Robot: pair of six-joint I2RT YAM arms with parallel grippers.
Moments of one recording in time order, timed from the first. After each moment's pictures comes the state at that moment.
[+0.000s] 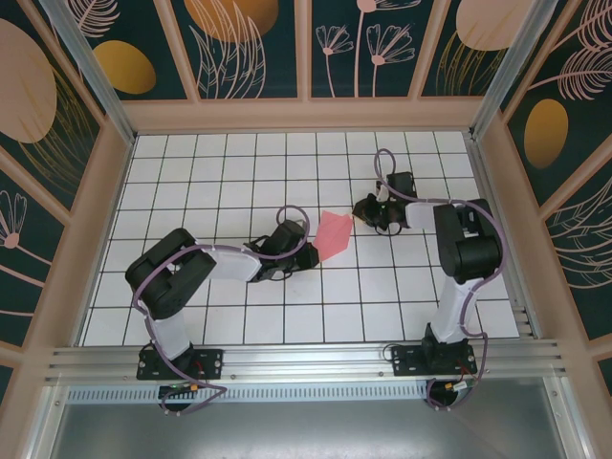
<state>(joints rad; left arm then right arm) -0.82 1.81 0.81 0.20 0.13 -0.89 0.21 1.88 0.96 0.02 -0.53 0.69</state>
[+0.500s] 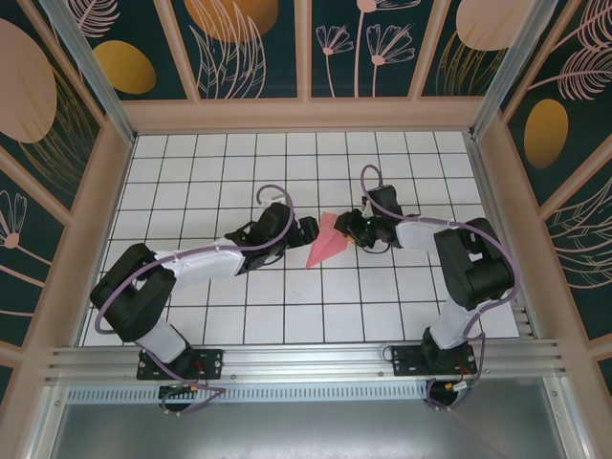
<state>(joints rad) -0.77 1.60 0.85 0.06 -0.12 -0.88 0.39 1.72 0.82 0.01 -0.46 0.87</state>
